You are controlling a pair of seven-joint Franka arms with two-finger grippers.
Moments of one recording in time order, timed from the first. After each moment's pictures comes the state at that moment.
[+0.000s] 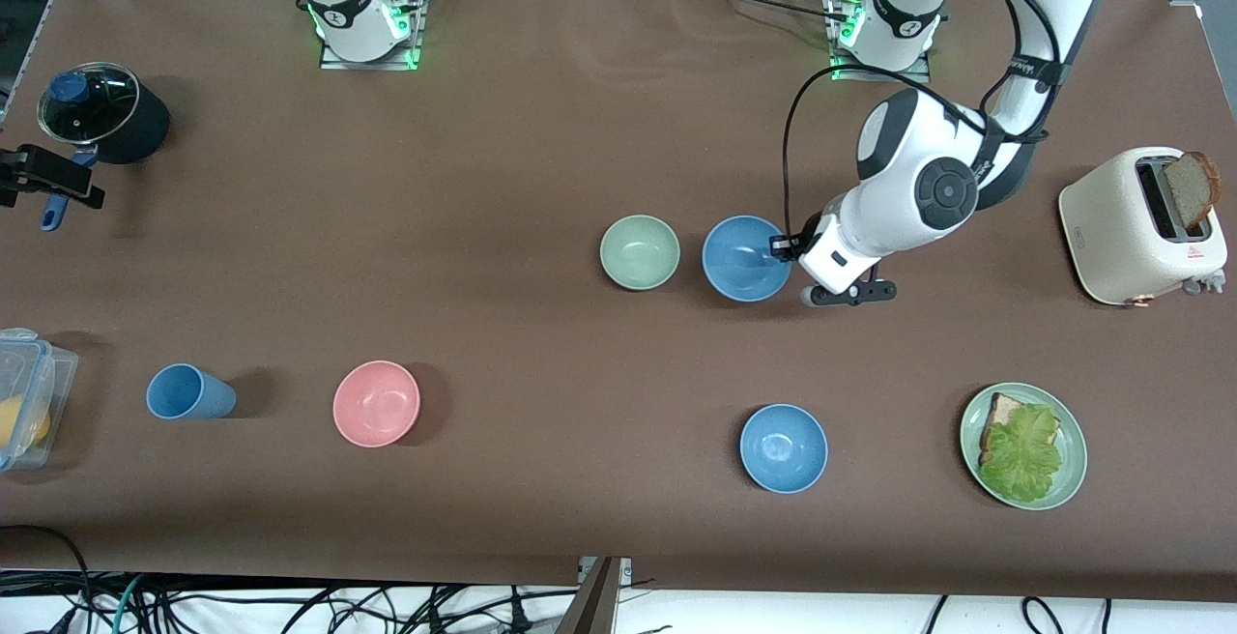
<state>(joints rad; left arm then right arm) -0.07 0.35 -0.33 -1.92 -0.22 2.16 -0.41 0.04 0.16 -0.17 -1.41 0.02 1.51 -0.12</state>
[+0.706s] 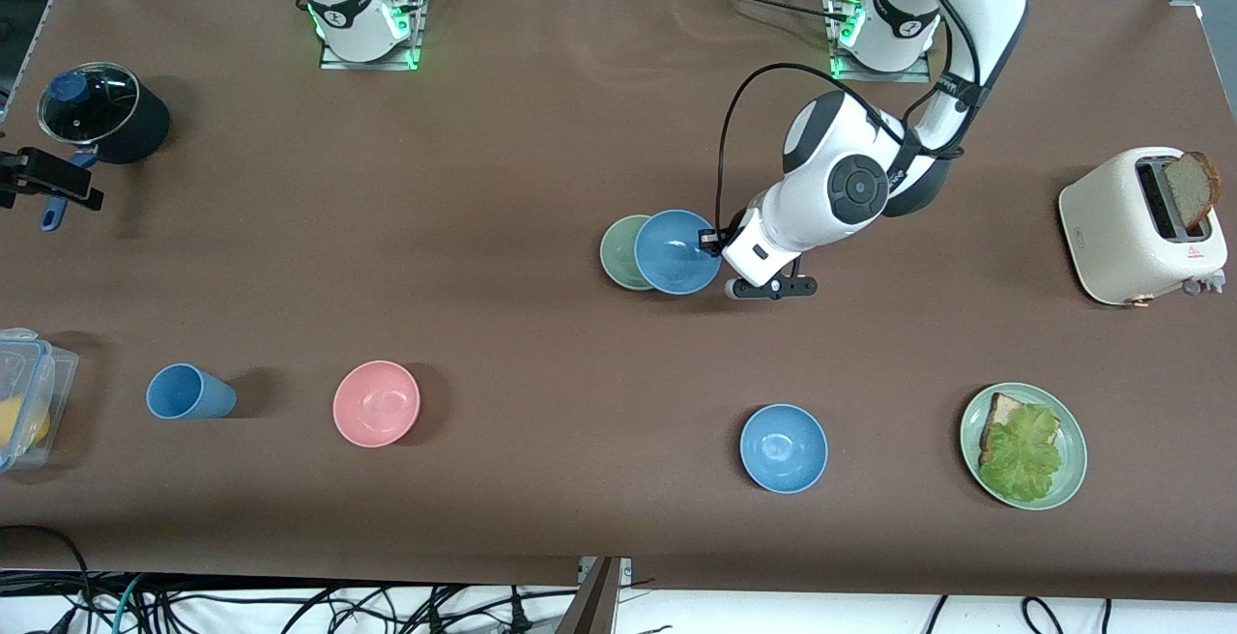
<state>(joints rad) -0.19 0.44 -0.36 -1.87 -0.26 2.27 -0.46 0.04 0.17 -0.17 -1.41 0.00 1.51 -0.12</state>
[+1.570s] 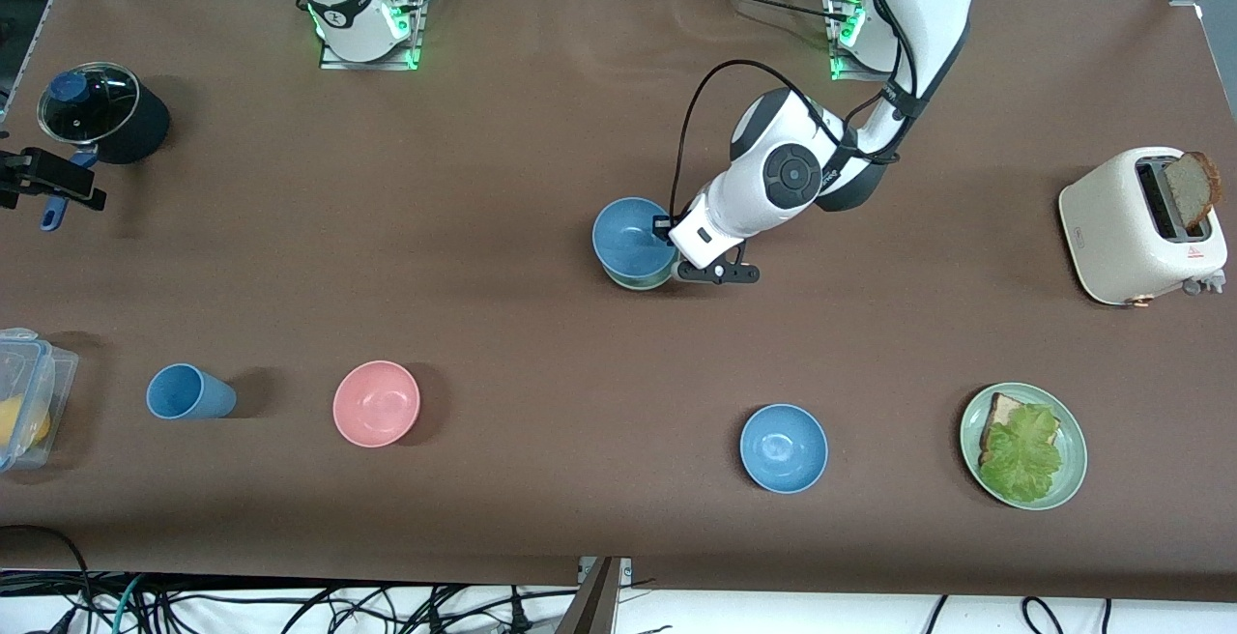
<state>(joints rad) -0.26 0.50 -0.39 -1.88 -0.26 2.36 -0.46 0.04 0.17 -0.17 -1.41 0.00 1.51 -0.12</state>
